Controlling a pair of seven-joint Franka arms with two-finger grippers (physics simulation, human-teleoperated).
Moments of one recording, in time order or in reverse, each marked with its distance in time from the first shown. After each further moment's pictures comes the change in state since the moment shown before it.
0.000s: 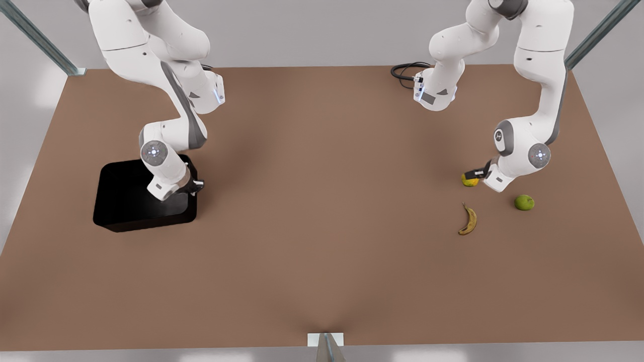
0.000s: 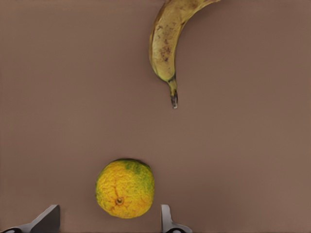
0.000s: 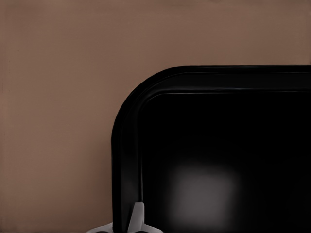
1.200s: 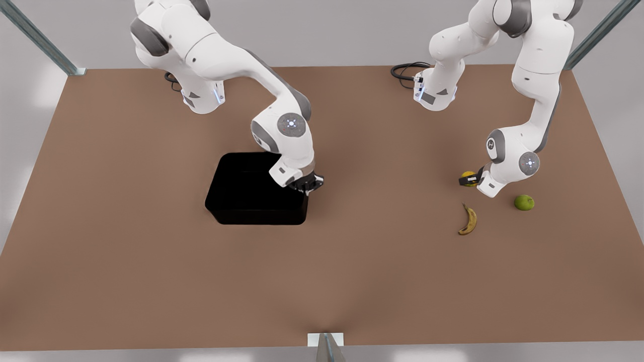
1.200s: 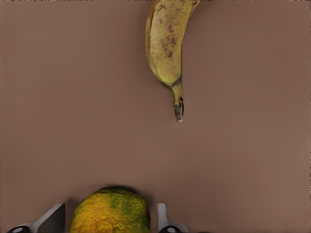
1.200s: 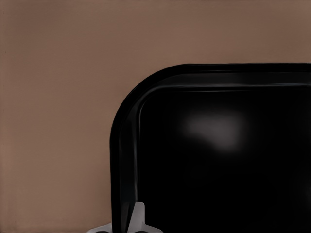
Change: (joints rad) left arm 0.003 0.130 0.000 0.002 -0.005 0.118 -0.004; right arm 0.620 0.340 0.032 0.772 -0.036 -0.275 0.824
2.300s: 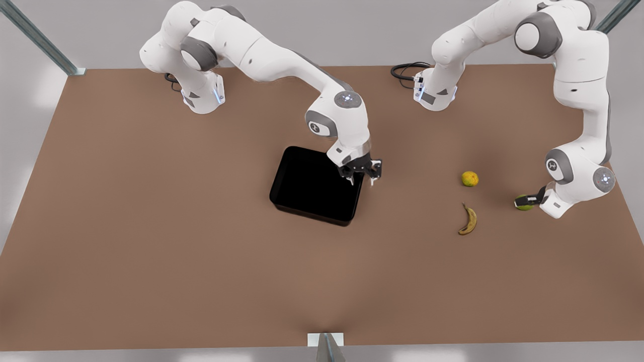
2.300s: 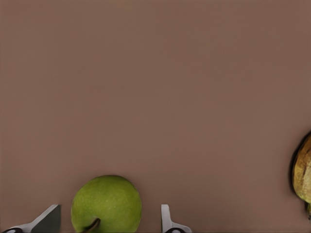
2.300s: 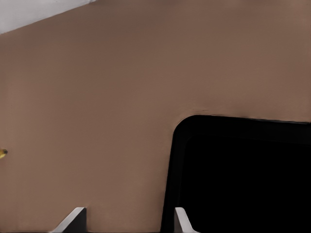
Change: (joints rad) left arm 0.234 0.208 0.003 0.474 0.102 -0.160 0.259; right arm 0.370 0.173 -0.209 0.325 0.001 0.091 0.265
